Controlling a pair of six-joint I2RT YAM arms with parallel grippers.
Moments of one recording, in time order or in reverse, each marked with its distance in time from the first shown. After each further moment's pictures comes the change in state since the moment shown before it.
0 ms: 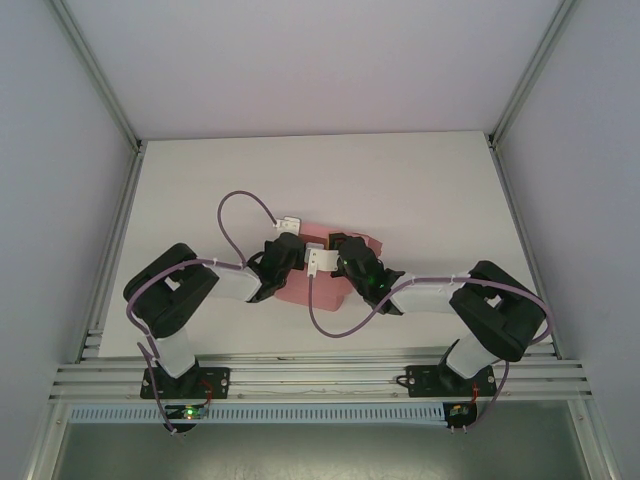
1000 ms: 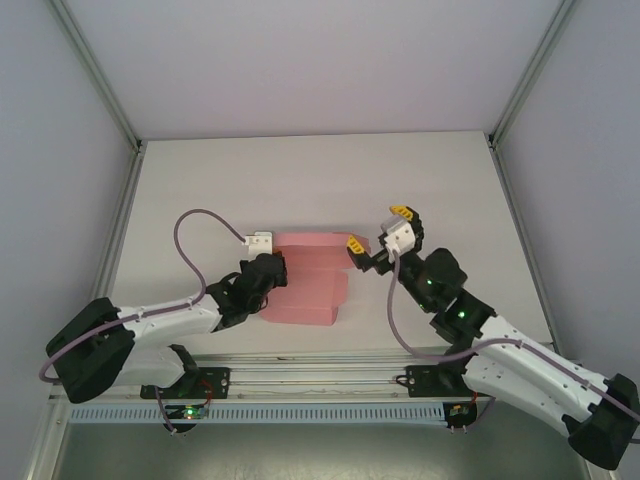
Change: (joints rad) left arm -0.128 -0.518 -0.200 -0.301 -0.096 -0.225; right arm -0.052 -0.807 -0.081 -0.336 -0.099 0.872
